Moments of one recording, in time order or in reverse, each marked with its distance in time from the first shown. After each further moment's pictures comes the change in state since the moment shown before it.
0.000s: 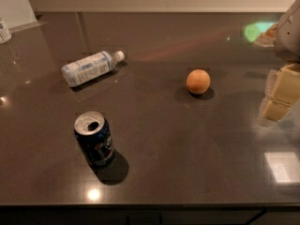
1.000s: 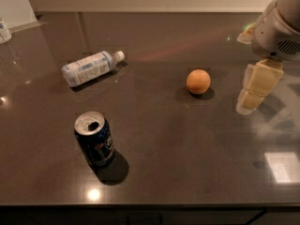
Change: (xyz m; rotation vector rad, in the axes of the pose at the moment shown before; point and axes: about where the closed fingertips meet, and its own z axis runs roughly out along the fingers) arm -0.019 -0.032 0.031 0.012 -0.043 -0.013
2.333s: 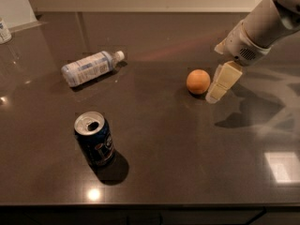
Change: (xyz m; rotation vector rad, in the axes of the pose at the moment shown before) arm -0.022 -0.059 0.096 -0.079 -0.172 0.100
